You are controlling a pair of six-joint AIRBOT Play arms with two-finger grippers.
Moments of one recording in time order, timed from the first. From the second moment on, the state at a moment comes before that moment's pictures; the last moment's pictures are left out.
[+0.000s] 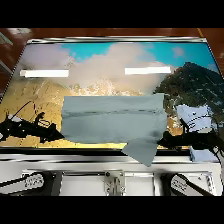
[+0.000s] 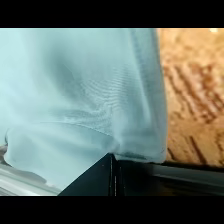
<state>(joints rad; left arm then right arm) 0.39 -1.35 0.64 0.87 -1.24 -1.20 -0.49 -1.24 0.47 -0.92 1.16 1.13</state>
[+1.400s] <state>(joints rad) 0.25 -1.77 1.29 0.69 -1.11 -1.28 -0.20 -1.69 1.24 -0.70 0.85 1.30</state>
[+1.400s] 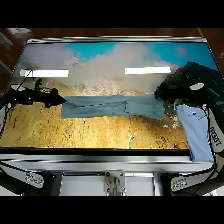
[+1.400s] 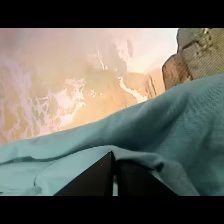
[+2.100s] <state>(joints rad) 0.26 -1.74 1.40 0.69 -1.30 -1.33 -0.33 -1.70 1.29 -1.01 1.13 1.36</state>
